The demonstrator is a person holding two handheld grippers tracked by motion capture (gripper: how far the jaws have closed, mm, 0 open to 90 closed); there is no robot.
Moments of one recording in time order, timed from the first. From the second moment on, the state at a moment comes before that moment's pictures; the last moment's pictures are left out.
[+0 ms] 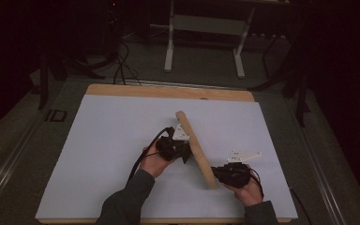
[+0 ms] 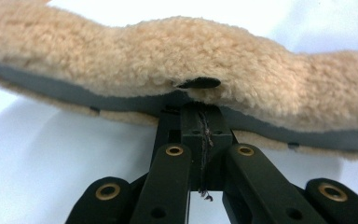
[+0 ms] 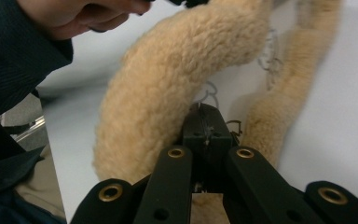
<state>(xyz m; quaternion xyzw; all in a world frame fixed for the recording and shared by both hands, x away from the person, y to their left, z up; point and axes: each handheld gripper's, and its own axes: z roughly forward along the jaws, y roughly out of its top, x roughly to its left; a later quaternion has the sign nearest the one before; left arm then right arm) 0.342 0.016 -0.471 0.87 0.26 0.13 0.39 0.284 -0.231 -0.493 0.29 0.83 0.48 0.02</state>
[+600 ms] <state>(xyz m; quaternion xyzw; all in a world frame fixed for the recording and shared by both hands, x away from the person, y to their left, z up) 0.351 0.008 -0.479 0.87 0.27 0.10 0.40 0.279 -0.197 -0.499 0.28 0.83 0.48 0.01</state>
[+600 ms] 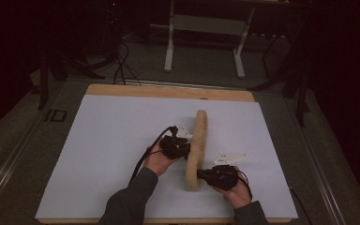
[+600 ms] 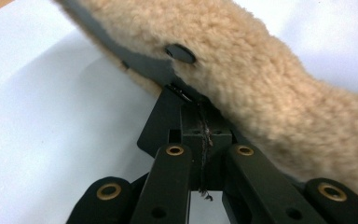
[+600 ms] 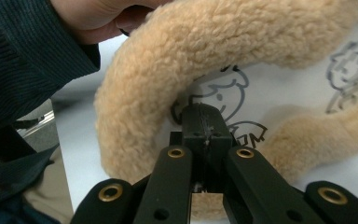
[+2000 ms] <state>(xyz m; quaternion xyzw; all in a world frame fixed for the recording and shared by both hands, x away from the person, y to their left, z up) 0.339 0.032 -0.435 0.82 0.34 0.08 0.46 0.283 -0.229 -0.492 0.34 0.81 0.47 0.07</state>
